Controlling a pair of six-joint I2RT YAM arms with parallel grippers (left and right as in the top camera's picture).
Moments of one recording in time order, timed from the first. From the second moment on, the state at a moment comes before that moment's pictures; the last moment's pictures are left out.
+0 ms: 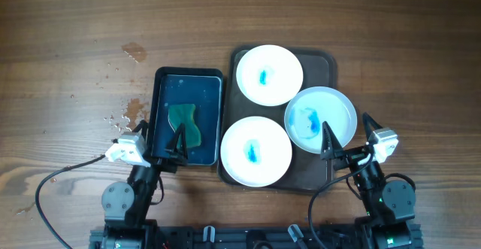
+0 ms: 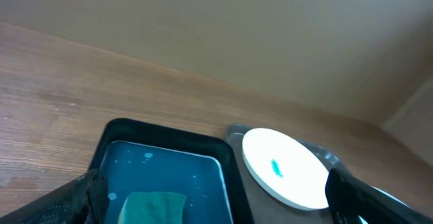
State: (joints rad) left arm -0.06 0.01 0.01 -0.06 0.19 -0.38; right arm 0.16 0.02 0.01 0.01 -0.10 0.18
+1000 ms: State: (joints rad) left arm -0.12 1.18 1.14 -1.13 0.30 -0.43; right arm 0.19 1.02 1.14 -1.01 -0.48 0.18
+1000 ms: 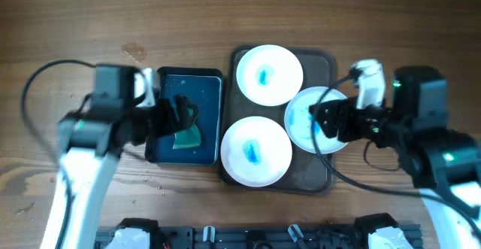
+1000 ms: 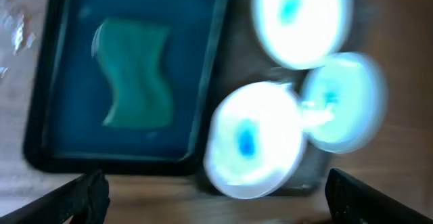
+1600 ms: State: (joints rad) left arm -0.21 1.77 1.09 -0.91 0.05 -0.61; right arm 0.31 1.11 0.89 -0.95 -0.35 0.36
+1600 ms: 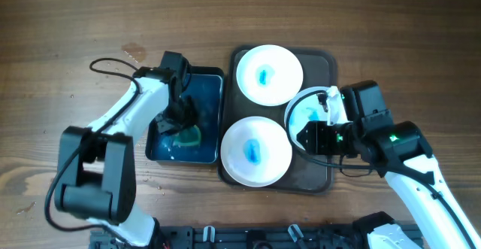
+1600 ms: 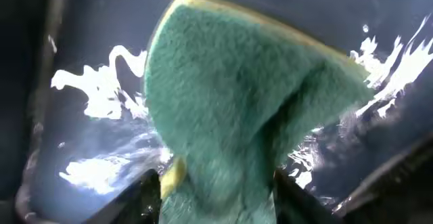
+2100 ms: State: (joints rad) left arm -0.21 1.68 1.04 -0.89 0.00 -0.56; right arm 0.31 1.28 0.66 -0.77 -0.31 0.42
